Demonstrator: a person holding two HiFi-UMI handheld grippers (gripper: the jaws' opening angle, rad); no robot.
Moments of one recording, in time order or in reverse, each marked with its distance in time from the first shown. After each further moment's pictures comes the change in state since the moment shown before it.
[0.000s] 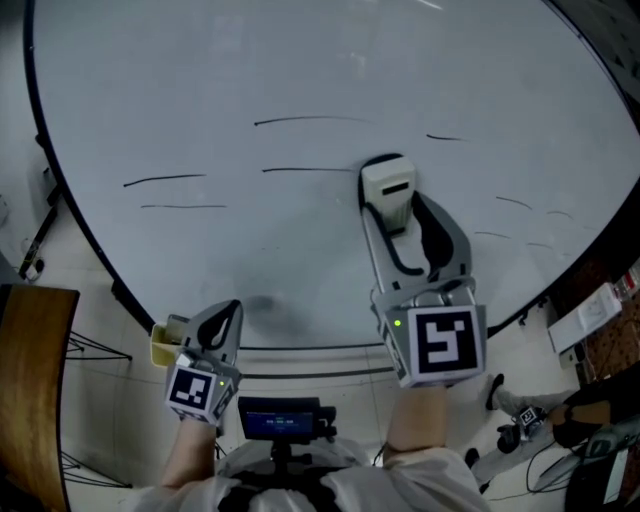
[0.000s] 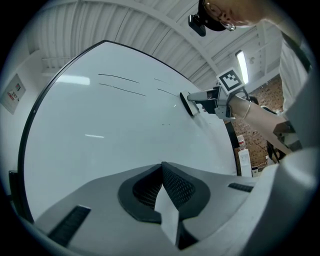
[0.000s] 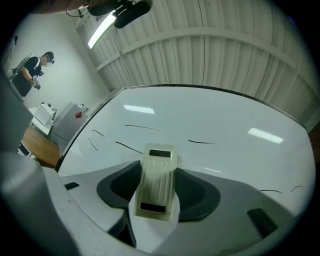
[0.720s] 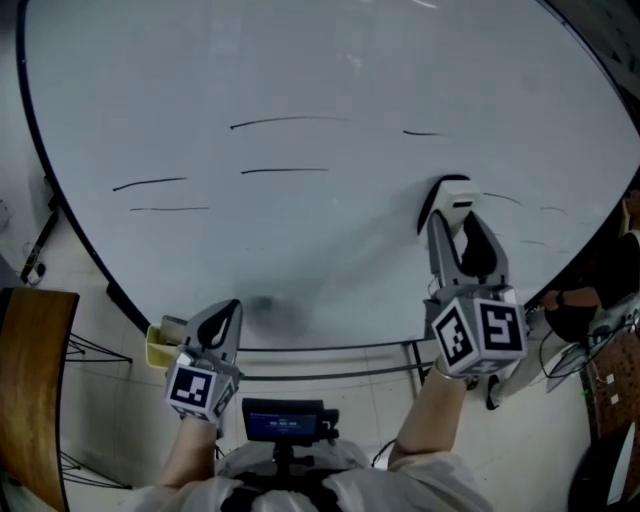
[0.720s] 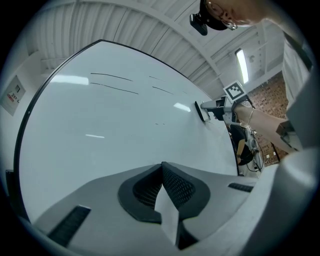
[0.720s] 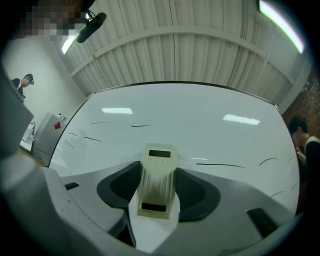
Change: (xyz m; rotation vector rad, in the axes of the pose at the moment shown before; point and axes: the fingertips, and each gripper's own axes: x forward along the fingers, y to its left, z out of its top) left arm 0.012 -0.014 0.002 0.009 0.006 0.009; right arm -0.044 -0.106 -0.053 0.182 0.027 -0.158
